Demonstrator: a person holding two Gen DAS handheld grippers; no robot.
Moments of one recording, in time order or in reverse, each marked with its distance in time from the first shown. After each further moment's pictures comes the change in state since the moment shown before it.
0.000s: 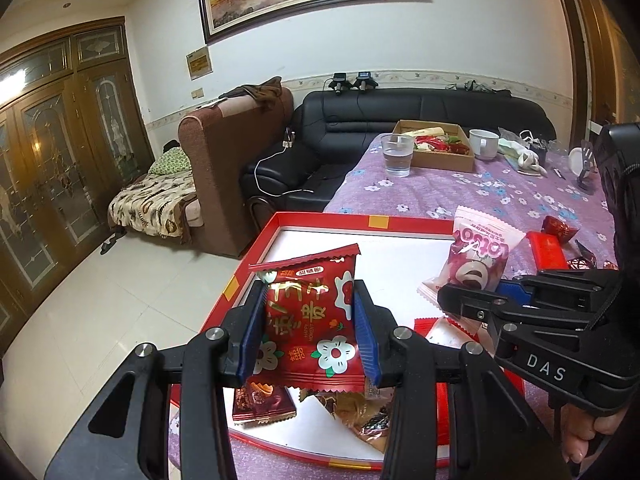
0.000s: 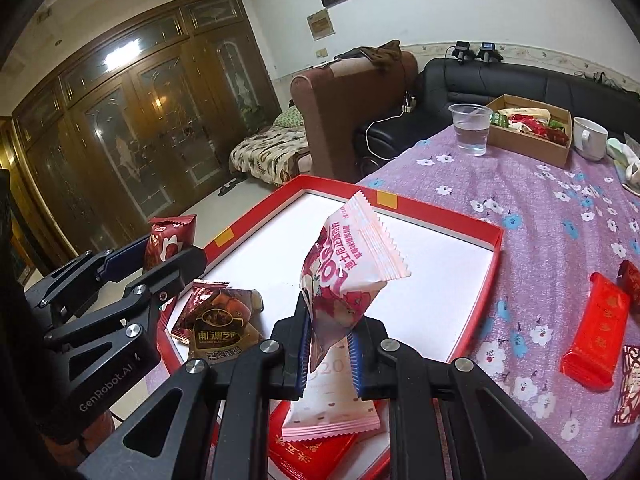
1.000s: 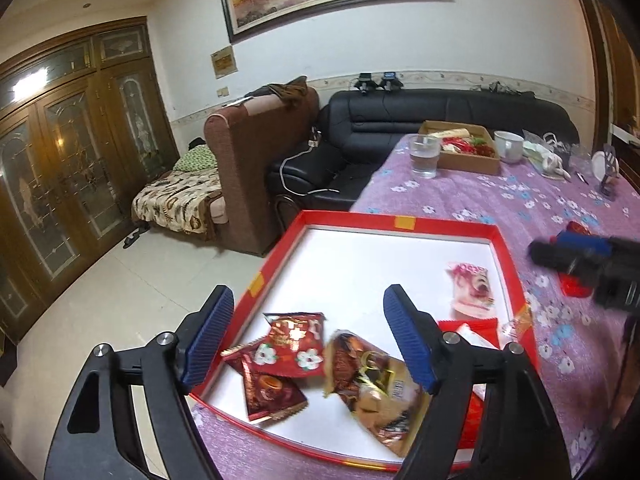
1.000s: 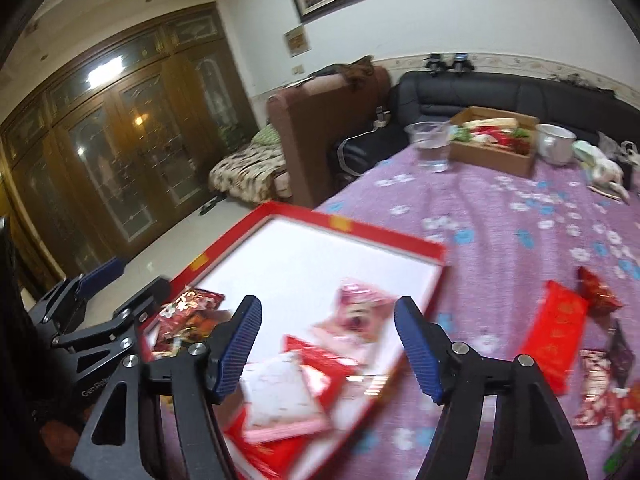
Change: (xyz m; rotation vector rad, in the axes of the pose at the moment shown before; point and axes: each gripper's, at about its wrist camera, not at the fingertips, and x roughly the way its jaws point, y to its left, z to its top) left arm 0.002 -0.003 -0.003 -0.017 0.004 0.094; right arm -0.044 -0.049 0.010 0.077 -0.080 -0.100
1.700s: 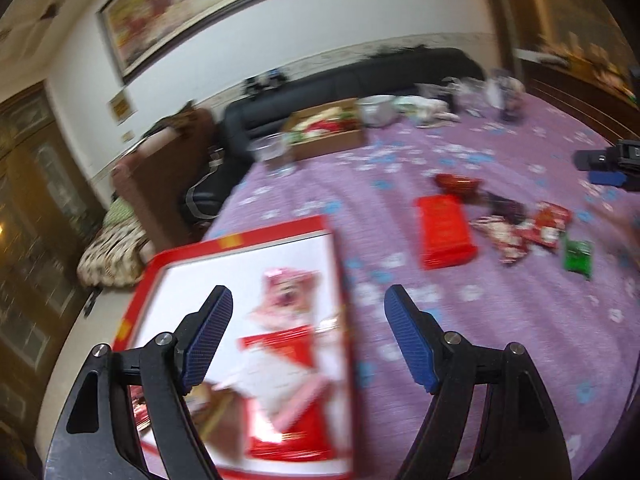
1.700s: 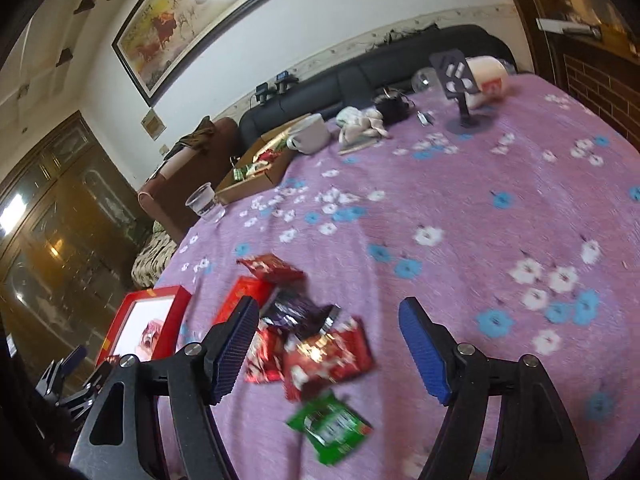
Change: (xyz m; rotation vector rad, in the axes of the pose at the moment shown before) left arm -0.041 -0.152 0.005 0.334 -0.005 -0.237; right arm -0.162 -0.246 -0.062 0.427 -0.079 -0.207
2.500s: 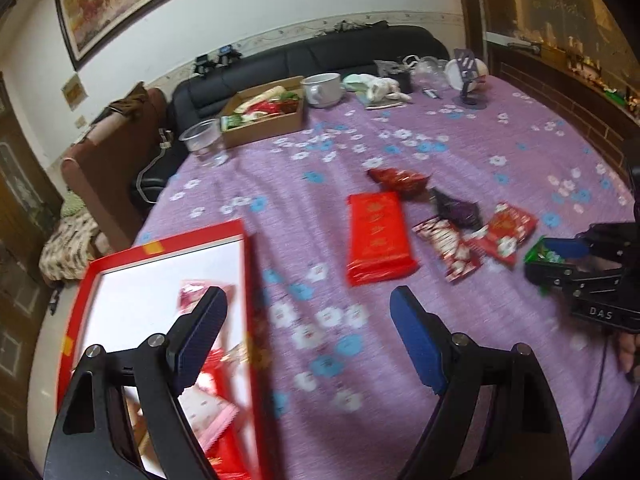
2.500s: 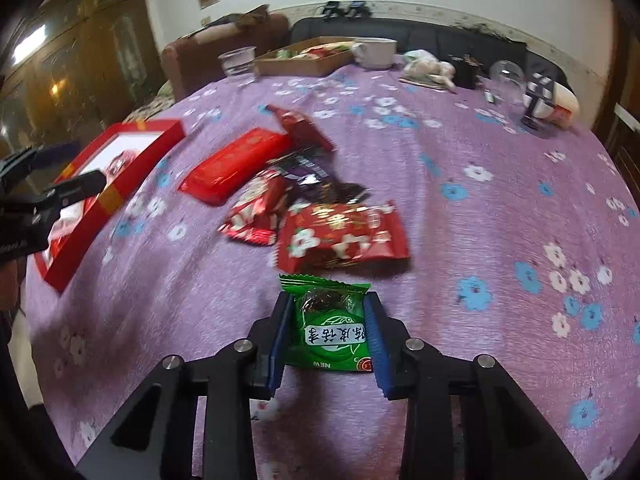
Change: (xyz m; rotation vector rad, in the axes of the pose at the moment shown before) left arm 0.028 -0.036 0.032 -0.002 0.108 -0.151; right arm 0.039 0.041 -0.059 -0.389 0.219 -0.134
